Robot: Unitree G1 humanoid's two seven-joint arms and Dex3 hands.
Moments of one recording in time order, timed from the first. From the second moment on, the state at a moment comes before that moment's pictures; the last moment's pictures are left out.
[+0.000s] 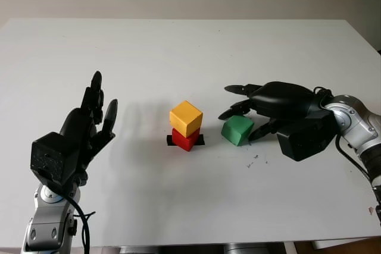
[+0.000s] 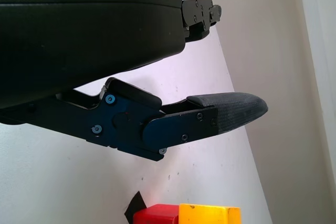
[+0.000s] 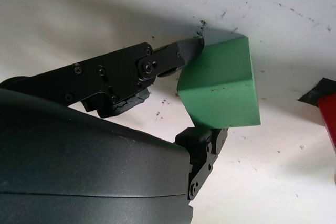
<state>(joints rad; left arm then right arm) -0.02 0.27 0.17 -0.17 -0.03 0.13 -0.14 -0.75 -0.75 0.37 0.71 -0.59 -0.76 0.42</state>
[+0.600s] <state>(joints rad) -0.02 0.27 0.17 -0.18 -0.03 0.13 -0.15 -0.76 -0.74 0.35 0.69 -0.47 -0.66 0.61</state>
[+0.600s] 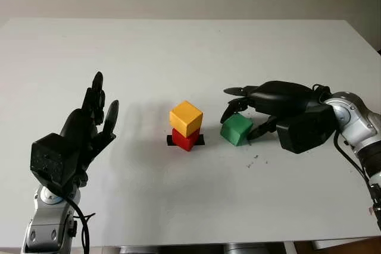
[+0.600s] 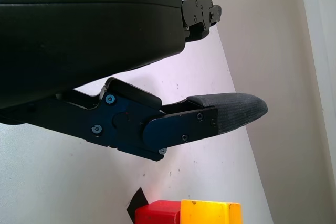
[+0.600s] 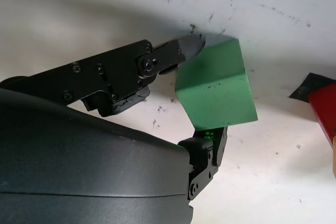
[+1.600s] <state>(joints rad) -0.02 0.27 0.16 -0.17 -0.01 0.13 -0.15 -0.77 -0.73 0.31 0.65 -0.42 -0.59 0.59</state>
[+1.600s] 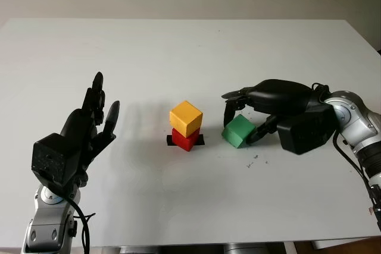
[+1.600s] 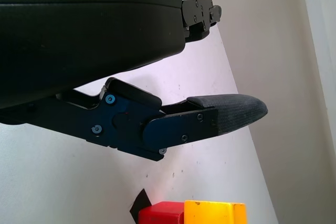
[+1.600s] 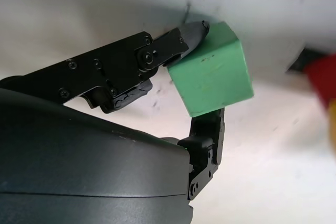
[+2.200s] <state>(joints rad) -0.02 0.27 0.16 -0.17 -0.01 0.13 -0.14 -0.90 -0.63 0.15 0.54 -0.08 -0.22 0.81</state>
